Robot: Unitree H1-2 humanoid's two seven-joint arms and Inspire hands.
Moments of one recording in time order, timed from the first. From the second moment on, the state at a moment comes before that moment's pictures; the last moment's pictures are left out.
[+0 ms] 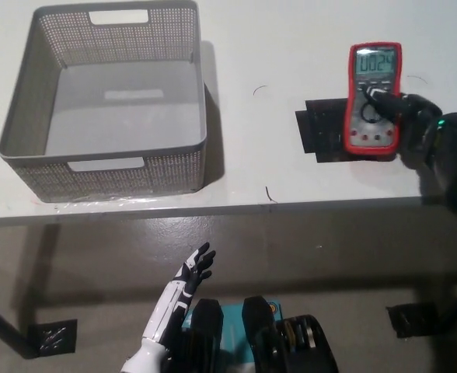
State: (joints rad) left_arm -0.09 0.02 -0.16 0.32 0.08 -0.42 -0.08; right_arm -1.20 -0.24 -0.62 1.44 -0.10 0.23 0.12
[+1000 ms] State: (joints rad) left_arm -0.09 0.02 -0.16 0.32 0.08 -0.42 -0.08; right_arm -1.40 0.07 -0.81 1.06 0.35 0.43 0.16
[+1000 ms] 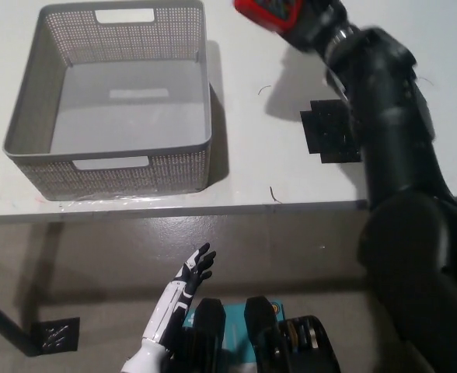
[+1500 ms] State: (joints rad) left_arm -0.09 0.02 -0.16 0.31 0.07 -0.42 -0.10; right_arm -1.58 0.21 -0.67 1.29 0.39 0.41 0.16
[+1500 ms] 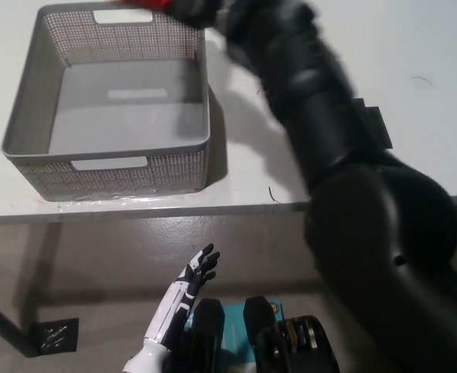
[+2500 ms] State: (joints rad) left_arm -0.09 0.02 -0.18 0.28 0.07 -0.42 -0.13; right_arm -1.58 0.29 -0.25 1.41 0.24 0.12 -0.09
